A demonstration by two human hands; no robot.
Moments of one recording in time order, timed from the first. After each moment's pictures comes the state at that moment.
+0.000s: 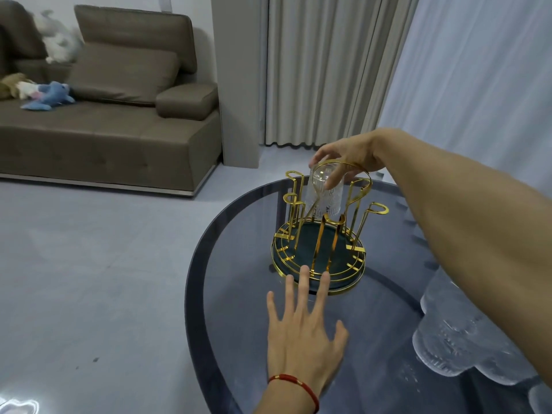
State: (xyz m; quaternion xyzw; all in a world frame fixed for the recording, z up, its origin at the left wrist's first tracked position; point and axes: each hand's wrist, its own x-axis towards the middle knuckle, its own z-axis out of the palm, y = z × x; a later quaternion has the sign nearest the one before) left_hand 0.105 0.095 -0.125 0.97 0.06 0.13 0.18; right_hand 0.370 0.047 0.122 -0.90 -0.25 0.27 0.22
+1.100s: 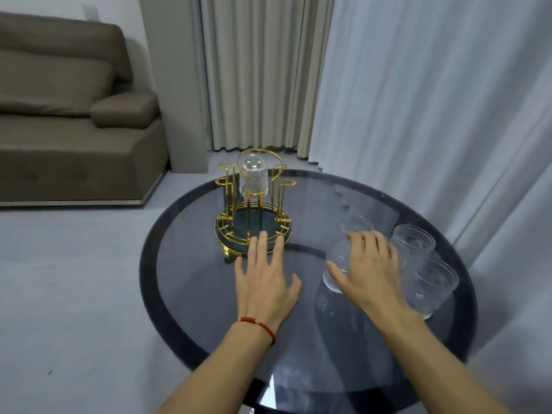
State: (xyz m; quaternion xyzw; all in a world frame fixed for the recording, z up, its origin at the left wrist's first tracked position) left_hand 0.070 0.047 -0.066 0.97 0.03 0.17 0.17; right_hand 0.097 -0.138 -0.030 -0.98 -0.04 -0.17 0.04
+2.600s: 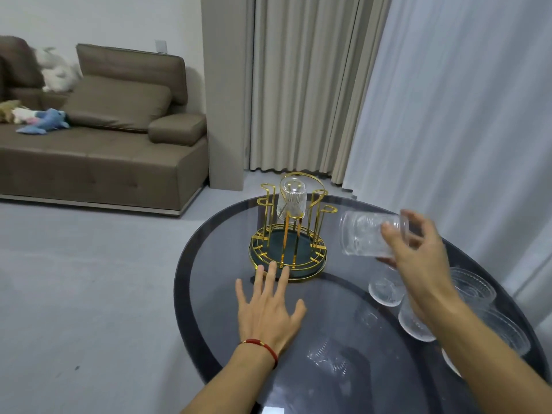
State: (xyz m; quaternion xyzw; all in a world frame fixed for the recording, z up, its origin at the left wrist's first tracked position) left_hand 0.087 0.098 -0.104 0.98 0.09 0.12 0.13; right_hand 0.134 -0.120 0.027 -0.74 -0.06 -0.17 0.64
